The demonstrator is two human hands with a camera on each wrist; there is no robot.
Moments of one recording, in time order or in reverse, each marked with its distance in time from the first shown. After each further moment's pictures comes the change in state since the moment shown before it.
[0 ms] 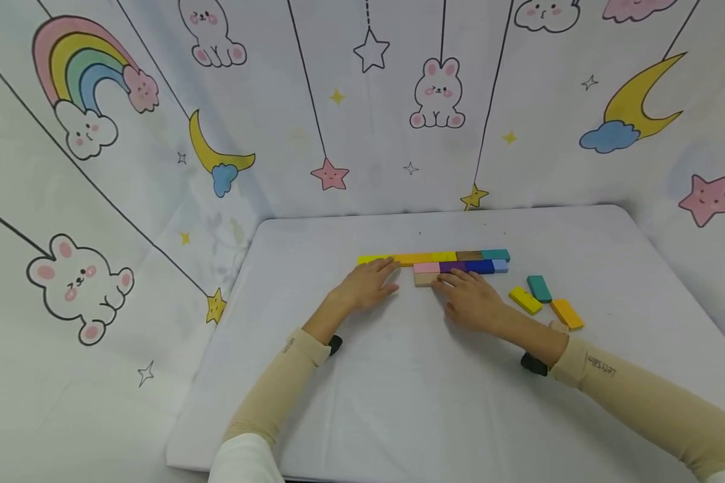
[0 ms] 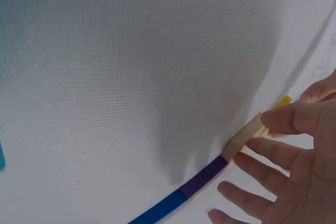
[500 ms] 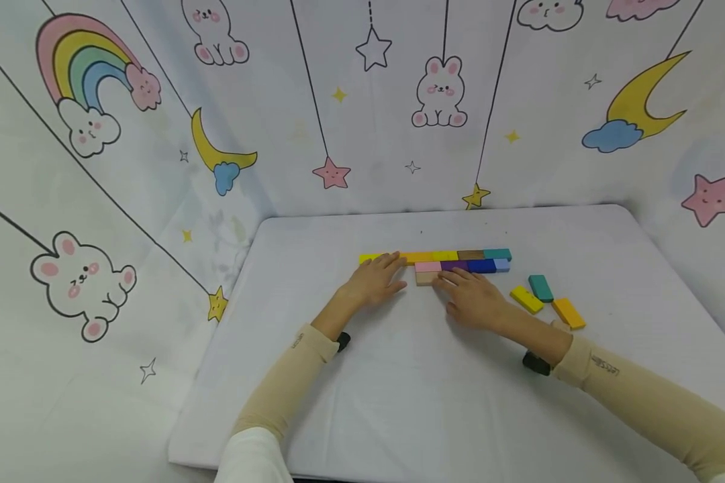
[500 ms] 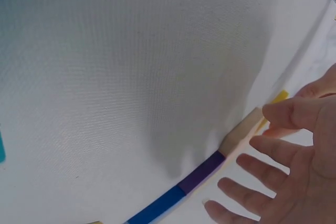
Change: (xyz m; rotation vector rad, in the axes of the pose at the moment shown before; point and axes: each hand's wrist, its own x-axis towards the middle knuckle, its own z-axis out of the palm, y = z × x) left_hand 0.012 0.009 0.002 0.024 0.010 -0.018; right_hand -0.001 0.001 -0.006 0.010 -0.011 -0.030
